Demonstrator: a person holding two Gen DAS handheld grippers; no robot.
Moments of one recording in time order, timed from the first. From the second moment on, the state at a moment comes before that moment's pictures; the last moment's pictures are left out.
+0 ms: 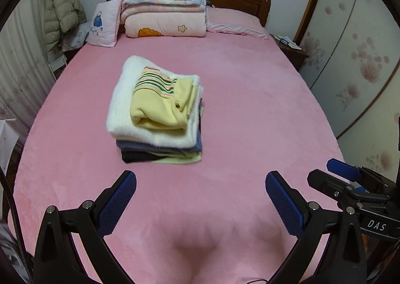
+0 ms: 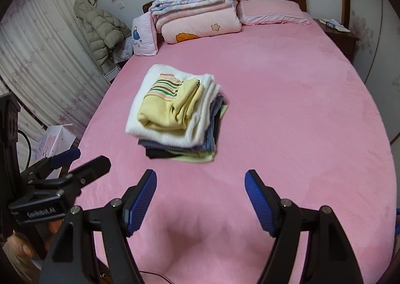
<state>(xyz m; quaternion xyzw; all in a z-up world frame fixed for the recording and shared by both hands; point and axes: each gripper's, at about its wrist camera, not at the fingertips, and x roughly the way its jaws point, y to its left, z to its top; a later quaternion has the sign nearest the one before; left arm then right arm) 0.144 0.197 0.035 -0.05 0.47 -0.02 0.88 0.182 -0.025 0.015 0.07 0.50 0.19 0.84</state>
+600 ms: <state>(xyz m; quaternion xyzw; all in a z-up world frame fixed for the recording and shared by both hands) -0.008 0.112 0.069 -0.05 0.44 0.01 0.90 0.044 -0.104 0.054 0.06 0.49 0.13 0.86</state>
